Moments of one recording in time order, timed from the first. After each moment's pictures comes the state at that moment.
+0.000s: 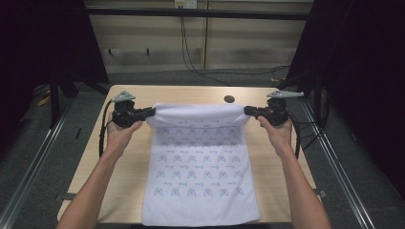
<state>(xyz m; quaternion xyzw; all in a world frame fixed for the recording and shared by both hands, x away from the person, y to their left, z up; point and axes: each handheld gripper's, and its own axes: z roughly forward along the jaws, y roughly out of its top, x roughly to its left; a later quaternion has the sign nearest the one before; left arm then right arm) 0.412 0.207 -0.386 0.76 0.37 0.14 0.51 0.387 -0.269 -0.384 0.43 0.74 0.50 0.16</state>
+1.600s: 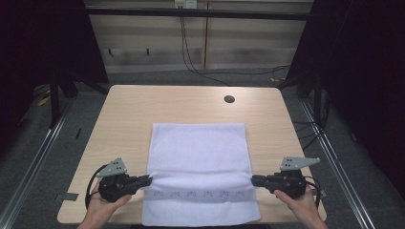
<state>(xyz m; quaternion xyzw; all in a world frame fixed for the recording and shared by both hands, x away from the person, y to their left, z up) 0.246 0.227 -0.465 0.83 0.30 0.02 0.46 0.211 -0.275 -0.448 0.36 0.81 0.47 0.04</state>
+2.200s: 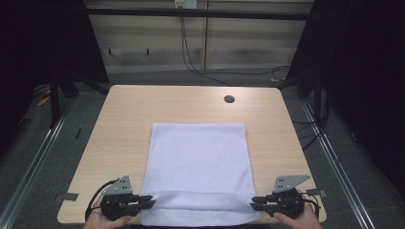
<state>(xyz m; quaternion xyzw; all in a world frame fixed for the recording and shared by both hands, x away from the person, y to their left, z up) 0.211 0.224 -0.479 0.87 0.26 -0.02 0.43 0.177 -0.268 -0.470 0.32 0.86 0.41 0.00</state>
